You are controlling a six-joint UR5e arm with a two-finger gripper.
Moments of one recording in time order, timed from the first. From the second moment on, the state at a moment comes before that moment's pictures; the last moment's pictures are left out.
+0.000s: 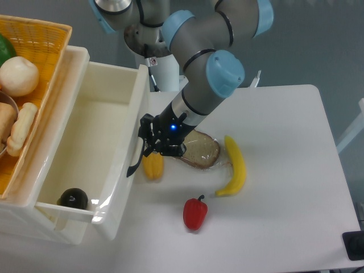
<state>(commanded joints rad) 2.47 -1.80 -1.66 -1.40 0.99 1.08</state>
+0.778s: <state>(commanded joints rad) 2.36 -1.79 -1.68 -1.40 0.99 1.08</state>
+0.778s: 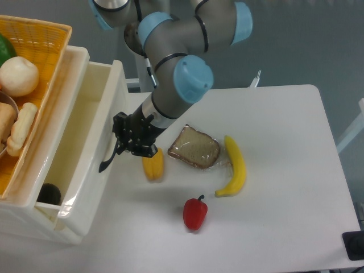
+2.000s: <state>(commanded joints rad) 2.39 -1.79 -1.66 -1.39 1.00 1.07</state>
